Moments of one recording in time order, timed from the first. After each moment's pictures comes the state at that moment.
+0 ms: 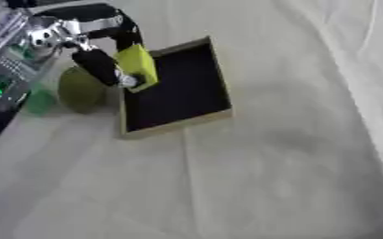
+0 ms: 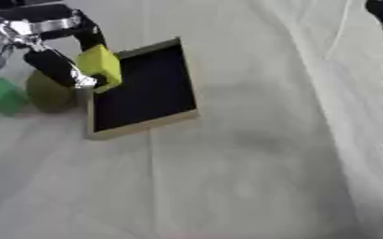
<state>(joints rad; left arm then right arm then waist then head) -1.02 0.55 -0.49 -1.44 -0.54 0.23 -0.66 -0.28 -0.42 -0.11 -1.98 -0.29 -0.38 0.03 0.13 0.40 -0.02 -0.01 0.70</state>
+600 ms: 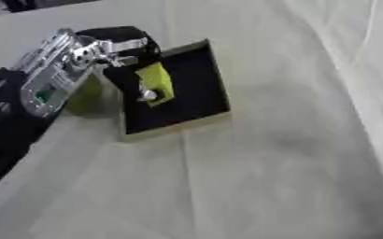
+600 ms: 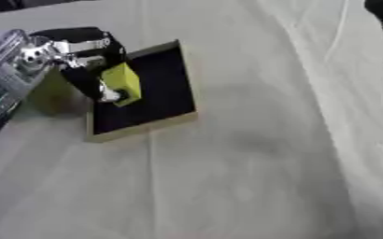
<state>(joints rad) -1.02 0.49 -0.52 -1.37 -0.57 0.19 -0.68 -0.29 -0.41 -0.10 -1.98 -0.30 -0.38 0.03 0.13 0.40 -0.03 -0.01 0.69</state>
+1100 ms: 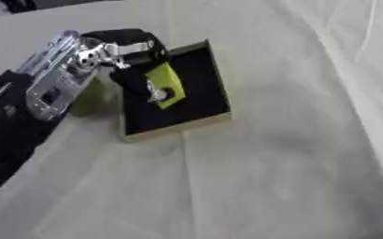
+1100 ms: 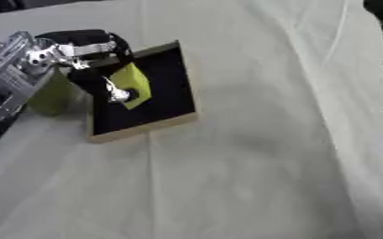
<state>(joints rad) -1.02 0.50 -0.50 -1.44 -0.55 0.18 -0.68 -0.29 -0.41 -0.10 -1.98 -0.30 -0.38 0.03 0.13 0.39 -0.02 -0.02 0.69</state>
